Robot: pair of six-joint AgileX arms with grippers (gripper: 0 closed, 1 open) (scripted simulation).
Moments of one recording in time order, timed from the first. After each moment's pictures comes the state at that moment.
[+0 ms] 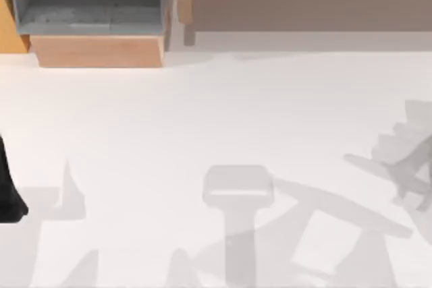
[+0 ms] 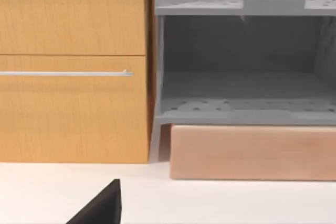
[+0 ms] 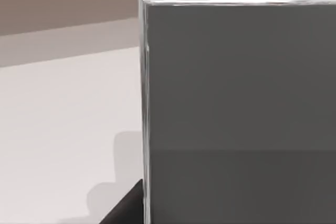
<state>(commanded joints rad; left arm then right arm) 0.00 0.00 0.00 0.00 0.00 0.00 0.28 0.85 0.51 -0.22 0.51 0.25</state>
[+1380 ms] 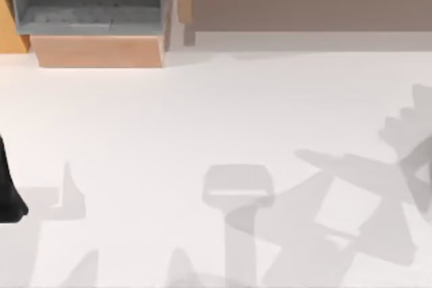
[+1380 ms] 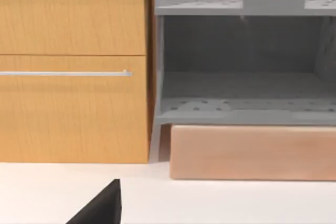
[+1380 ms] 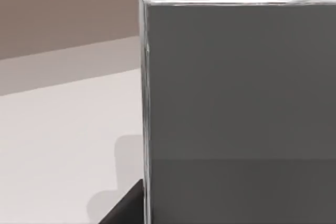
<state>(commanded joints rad) 0.00 0.00 0.00 0.00 0.00 0.00 0.15 1.06 0.52 0.04 0.42 0.20</state>
